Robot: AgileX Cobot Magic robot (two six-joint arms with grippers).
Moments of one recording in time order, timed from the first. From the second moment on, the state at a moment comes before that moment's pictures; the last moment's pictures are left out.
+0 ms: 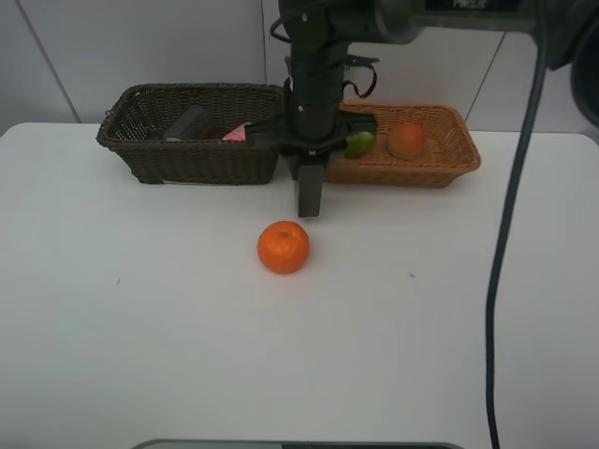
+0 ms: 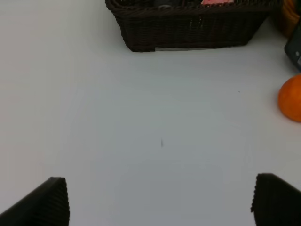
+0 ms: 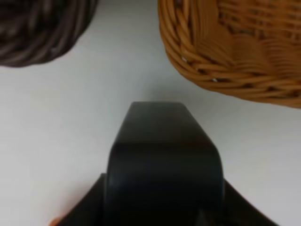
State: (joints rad) left arm -0.08 -0.01 -0.50 -0.05 1.06 0.02; right arm 0.67 2.23 -1.91 -0.21 1.16 0.53
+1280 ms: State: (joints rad) left arm -0.08 -0.01 -0.50 -0.05 1.06 0.02; right arm 0.71 2.26 -2.14 -0.08 0.77 0.36
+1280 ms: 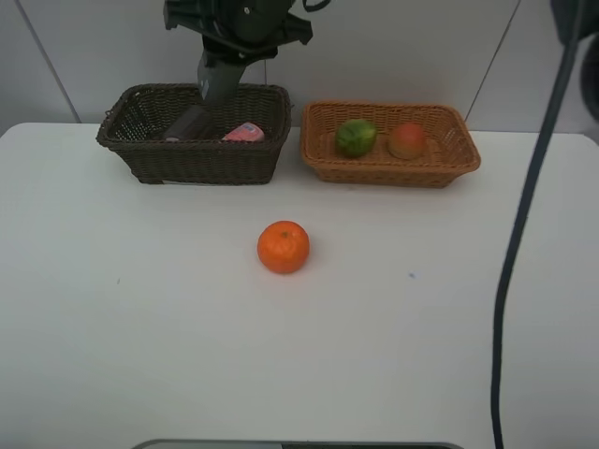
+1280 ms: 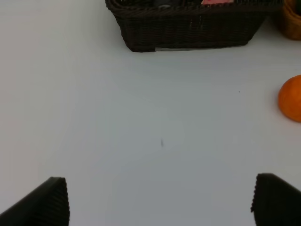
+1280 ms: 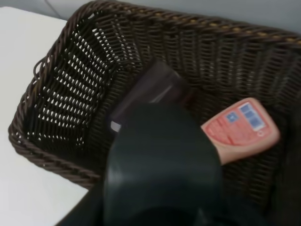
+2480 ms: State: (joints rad) left arm -0.08 -0.01 -0.50 -0.05 1.06 0.02; right arm 0.67 2.48 -2.14 0.02 0.46 0.36
